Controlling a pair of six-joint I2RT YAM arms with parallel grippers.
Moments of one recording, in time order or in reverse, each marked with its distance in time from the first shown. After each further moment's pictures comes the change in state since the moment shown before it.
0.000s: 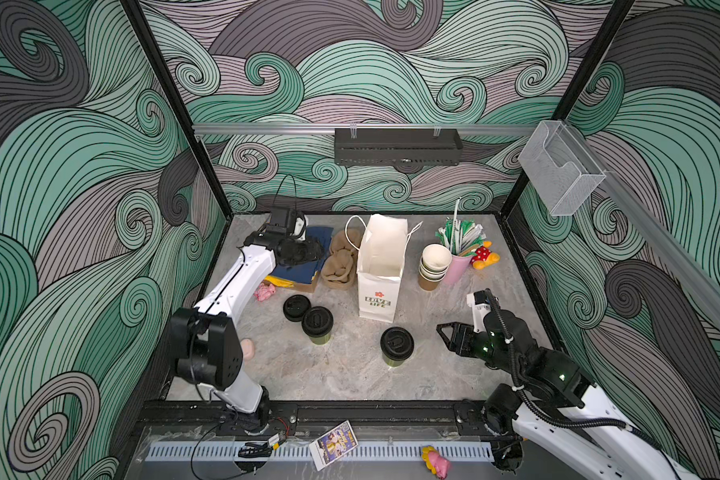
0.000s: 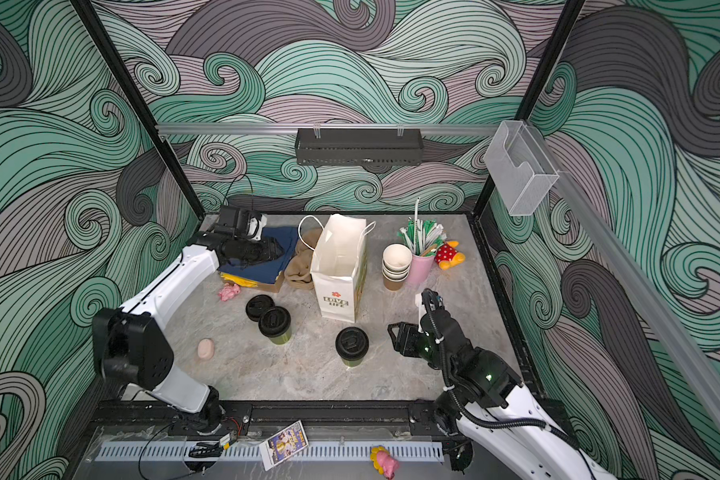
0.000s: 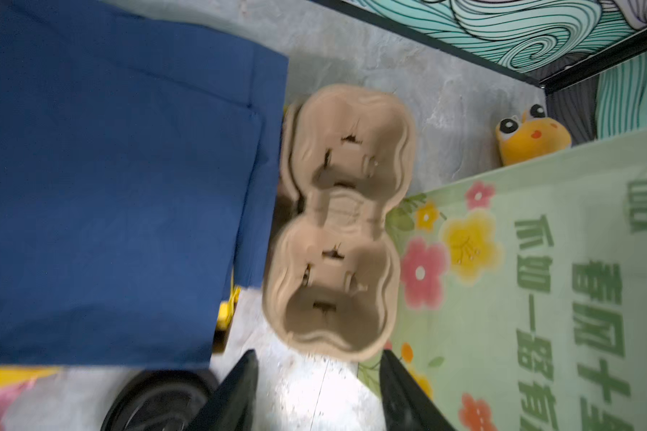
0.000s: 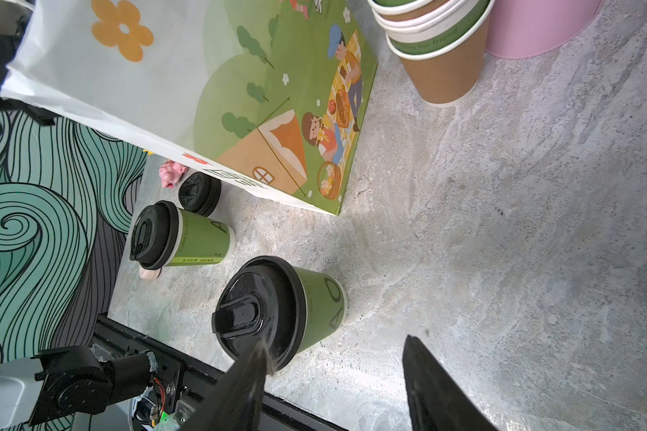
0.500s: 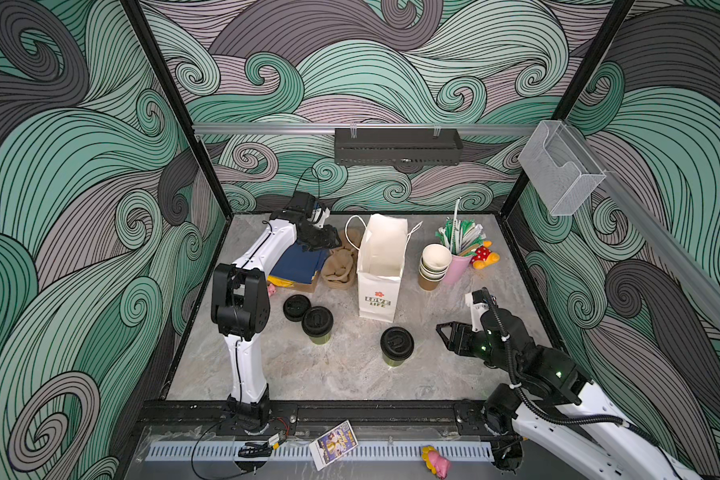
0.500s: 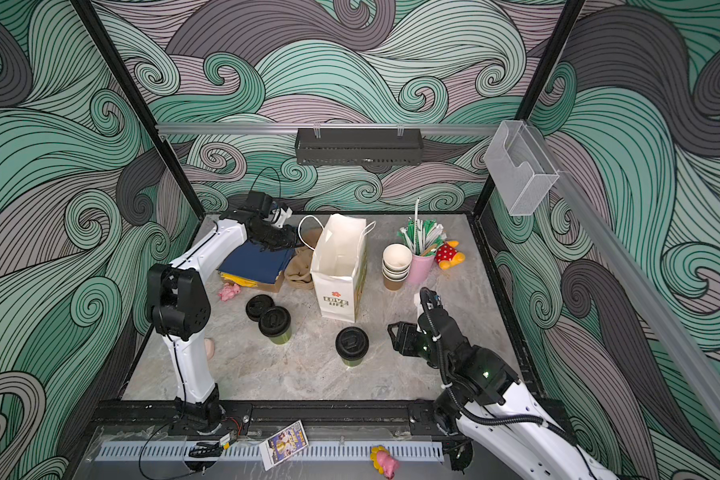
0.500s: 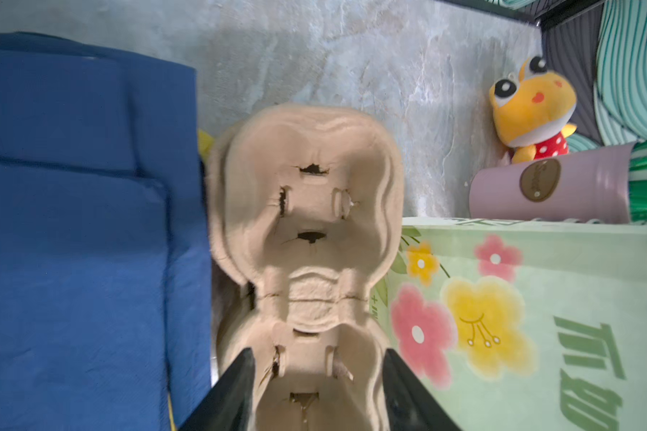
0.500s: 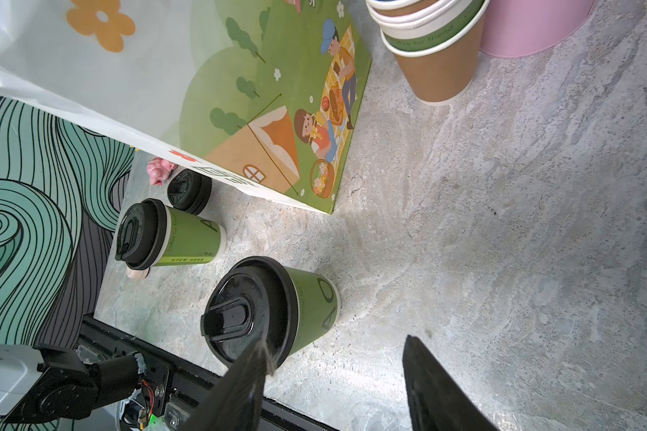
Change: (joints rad) left arm -0.047 0.350 0.349 -0.126 0.075 0.113; right arm 0.000 0.020 0.000 0.000 0.007 -0.008
